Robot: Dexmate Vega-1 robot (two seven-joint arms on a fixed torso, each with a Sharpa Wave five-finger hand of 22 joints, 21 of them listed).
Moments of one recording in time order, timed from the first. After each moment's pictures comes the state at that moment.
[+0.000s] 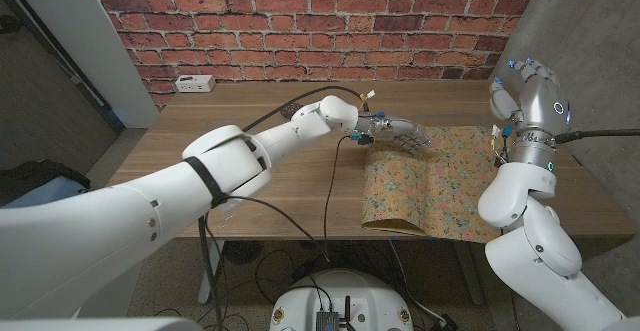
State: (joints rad) left arm 0.16 0.05 0.96 -0.64 -0.12 -0.28 -0.65; left_hand 0.27 0.14 0.69 -0.07 0.19 0.23 0.07 0.19 0.19 0.23 0.09 0.21 0.19 0.16 0.10 0.19 0.17 0.24 0.15 0.20 0.19; right arm -1.41 -0.58 -0.21 -2.52 -0.72 -0.95 -0.50; right_hand 0.61 0.15 0.39 -0.14 0.18 0.45 -0.08 0.20 0.18 0.28 -0.04 0.21 0.19 0.20 -0.04 0.25 0.19 0.31 0.06 0.23 0.17
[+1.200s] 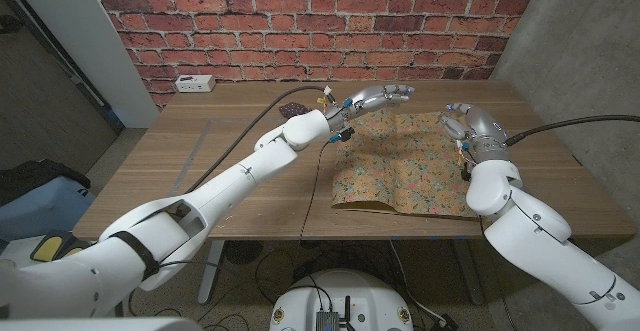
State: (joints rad) left arm 0.50 0.36 0.77 -1.39 -0.05 -0.29 -0.18; left_hand 0.28 0.14 0.66 -0.10 0.18 0.20 0.03 0.19 0.19 0.21 0.07 0.21 0.19 0.16 0.08 0.18 0.17 0.21 0.16 0.20 0.19; right arm -1.27 -0.74 -0.29 -2.42 -0.28 -0.96 -0.40; right_hand 0.61 0.16 0.39 -0.14 0.18 0.45 -0.07 0.20 0.18 0.30 -0.03 0.21 0.19 0.21 -0.04 0.25 0.20 0.31 0.06 0.23 0.17
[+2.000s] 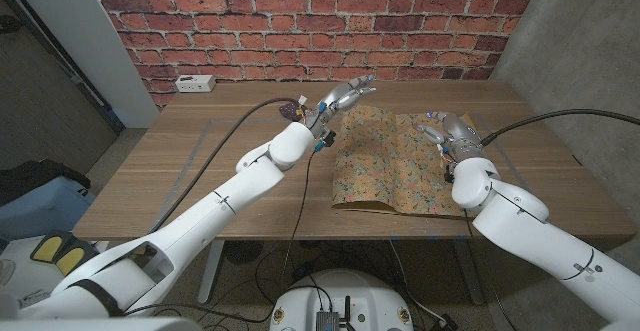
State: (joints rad) left arm 0.72 0.47 0.66 -1.75 -0.01 0.05 0.13; left_hand 0.28 0.14 0.63 -0.10 0.18 0.09 0.02 0.18 0.19 0.10 0.08 0.19 0.19 0.03 0.11 0.17 0.17 0.08 0.15 0.18 0.19; right arm -1.10 -0.82 -0.45 -2.34 -0.13 -0.98 -0.40; right_hand 0.51 0.09 0.31 -0.11 0.17 0.31 -0.09 0.18 0.19 0.18 -0.02 0.18 0.19 0.11 -0.04 0.21 0.20 0.23 0.11 0.19 0.18
